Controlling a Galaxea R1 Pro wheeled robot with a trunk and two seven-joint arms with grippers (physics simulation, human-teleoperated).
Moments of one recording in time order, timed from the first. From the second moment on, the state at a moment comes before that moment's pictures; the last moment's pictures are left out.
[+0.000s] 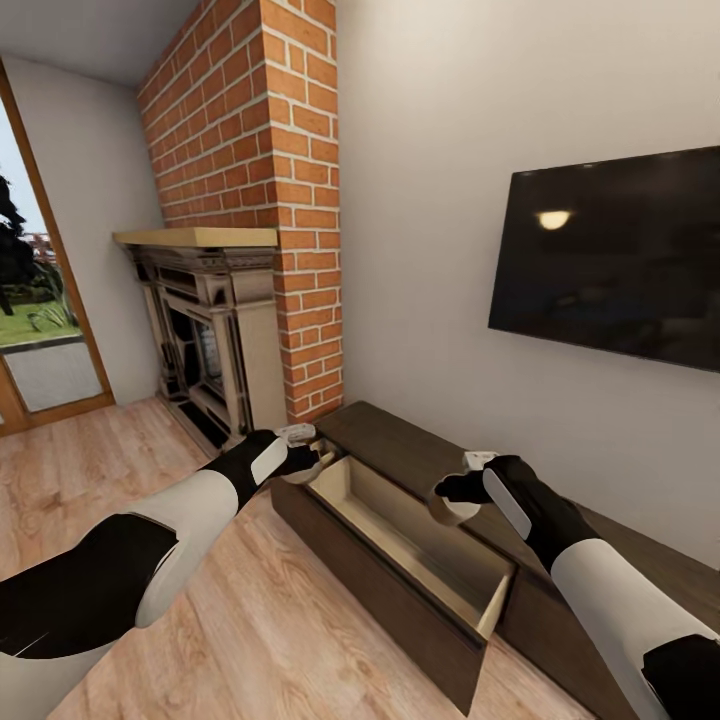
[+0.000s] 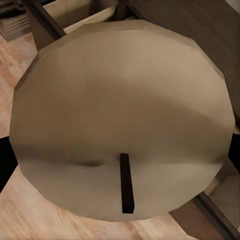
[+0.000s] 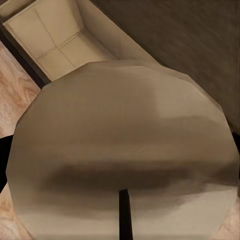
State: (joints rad) left arm -1.18 -0.11 -0.32 -0.16 0.62 0.48 0.20; right arm -0.87 -0.13 0.36 -0.75 -0.48 0.81 -0.09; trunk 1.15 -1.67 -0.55
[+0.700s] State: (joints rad) left arm -1.18 -0.11 -0.32 -0.16 0.62 0.48 0.20; right arm -0.87 -0.13 0.35 -0.75 -0.48 0.81 -0.09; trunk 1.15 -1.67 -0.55
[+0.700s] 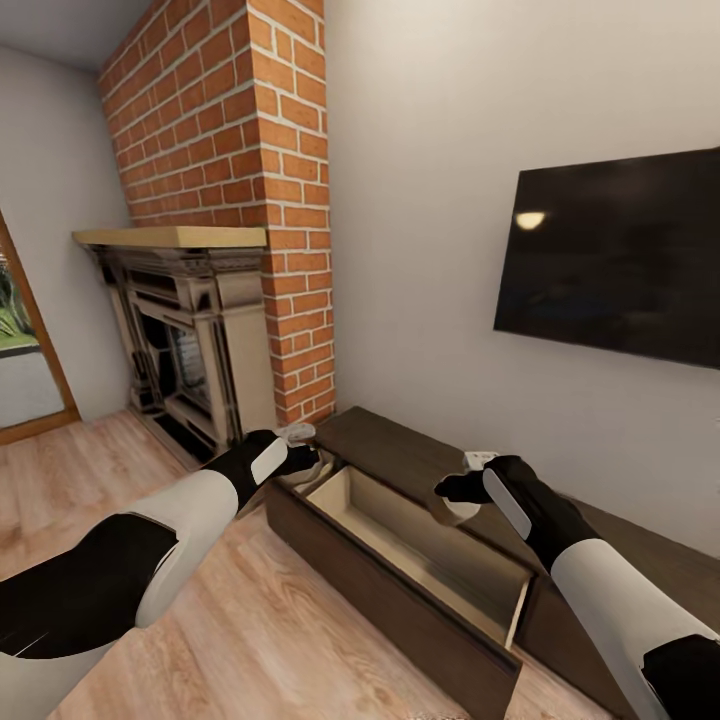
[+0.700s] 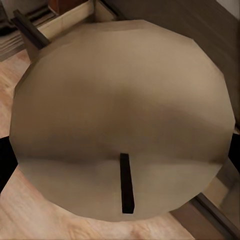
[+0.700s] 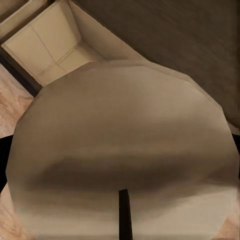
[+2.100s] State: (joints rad) left arm -1.18 -0.11 -0.33 -0.16 0.62 0.48 0.20; right arm -0.87 -0.13 0.35 -0.75 -0.48 0.81 -0.09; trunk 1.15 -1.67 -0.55
